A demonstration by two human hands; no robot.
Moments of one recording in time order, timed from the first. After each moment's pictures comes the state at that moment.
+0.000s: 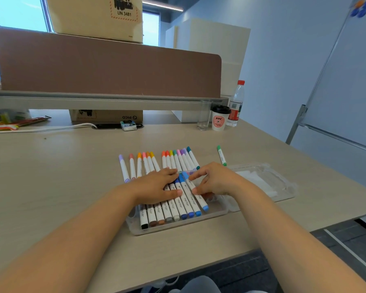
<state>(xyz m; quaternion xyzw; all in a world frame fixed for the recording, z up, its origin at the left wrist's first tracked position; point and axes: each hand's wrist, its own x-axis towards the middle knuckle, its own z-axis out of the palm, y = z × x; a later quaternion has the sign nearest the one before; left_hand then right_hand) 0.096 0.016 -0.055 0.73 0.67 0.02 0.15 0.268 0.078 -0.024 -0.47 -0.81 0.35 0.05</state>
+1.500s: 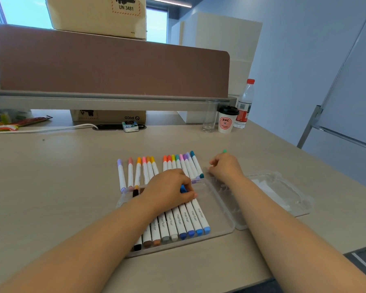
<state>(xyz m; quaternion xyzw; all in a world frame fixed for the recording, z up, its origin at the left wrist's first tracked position) 0.118 0.052 -0.061 0.72 0.67 0.16 0.05 0.252 0.178 -0.052 -0.57 -0.77 0.19 0.20</state>
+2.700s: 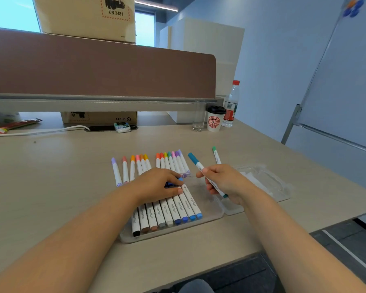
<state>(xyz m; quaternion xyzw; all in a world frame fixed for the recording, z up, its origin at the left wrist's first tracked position) 0.100 0.041 -0.059 0.76 0.63 0.11 0.11 0.291 0.083 -0.028 -0.51 -0.70 0.45 0.22</state>
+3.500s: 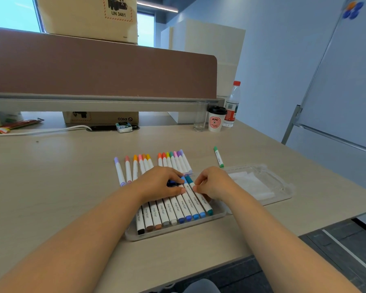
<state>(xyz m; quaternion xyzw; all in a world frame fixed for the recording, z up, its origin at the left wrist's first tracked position) 0.096 0.041 -0.062 0.75 0.63 0.16 0.12 0.264 0.075 -0.035 -0.55 -0.79 0.27 0.08</state>
